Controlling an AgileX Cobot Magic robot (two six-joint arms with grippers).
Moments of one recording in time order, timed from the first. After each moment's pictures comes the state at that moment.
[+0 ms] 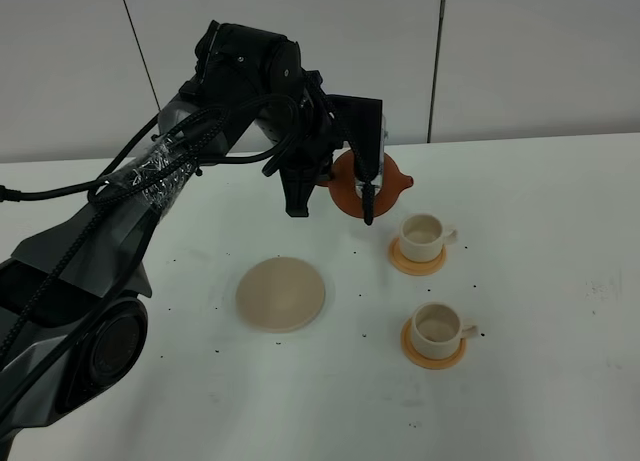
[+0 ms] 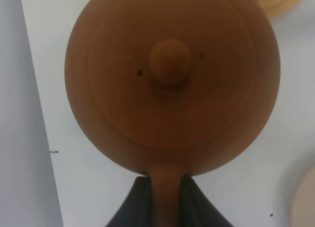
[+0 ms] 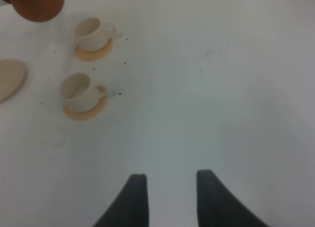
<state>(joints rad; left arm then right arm) -0.47 2.50 -2.47 0.07 1.07 1.25 -0.04 -0.01 -0.48 0.24 1.07 -0.05</state>
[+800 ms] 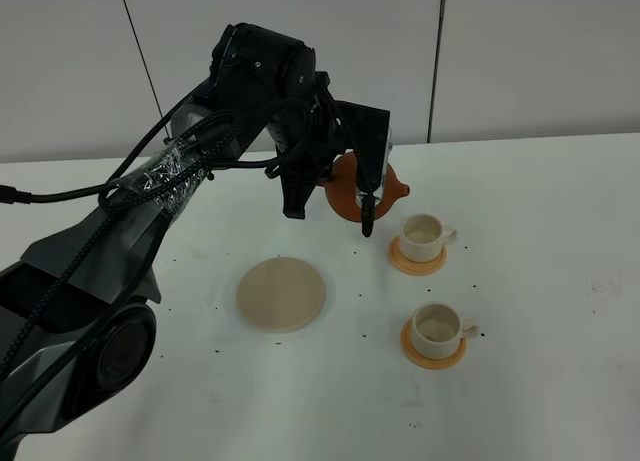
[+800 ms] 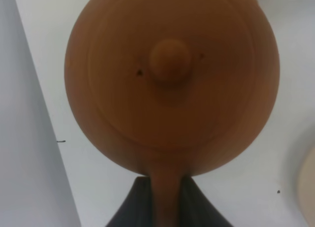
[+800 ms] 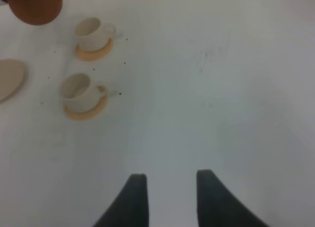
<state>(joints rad) -0.50 2.50 -2.48 0.16 1.08 1.28 -0.04 -0.01 -0.48 0.24 1.07 -0.05</state>
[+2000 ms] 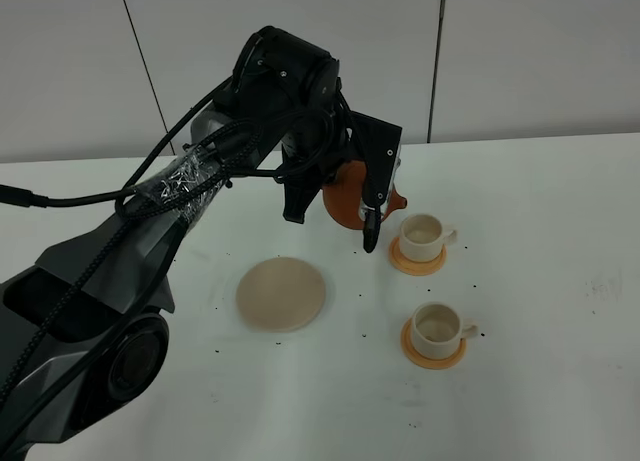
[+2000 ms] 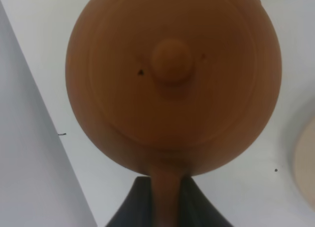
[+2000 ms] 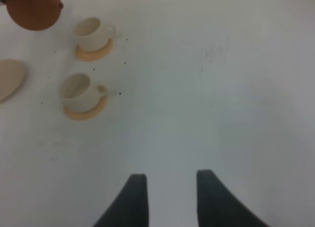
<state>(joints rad) -0.55 2.50 -2.48 0.28 1.12 1.29 -0.04 -0.01 -0.48 0.24 1.07 -0.05</state>
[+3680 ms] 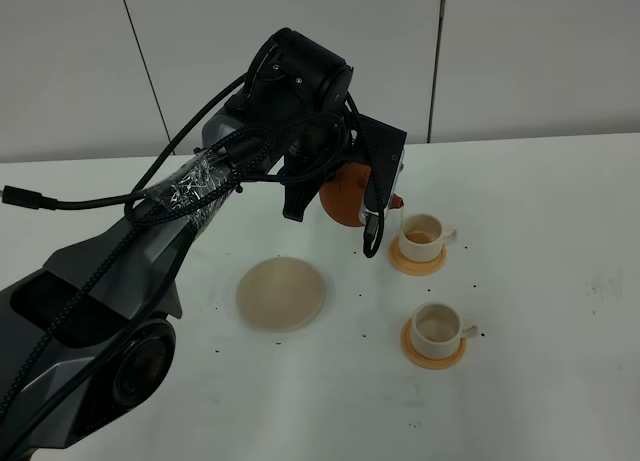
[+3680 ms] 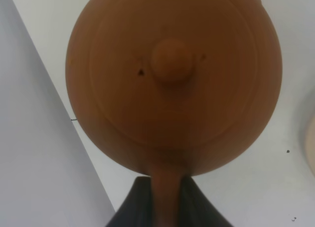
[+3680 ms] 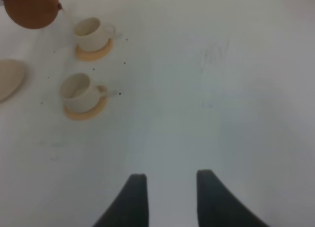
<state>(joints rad) -0.57 2.50 -2.48 0.36 1.11 1.28 -0.04 -0.01 -0.48 0.24 1.07 -0.05</state>
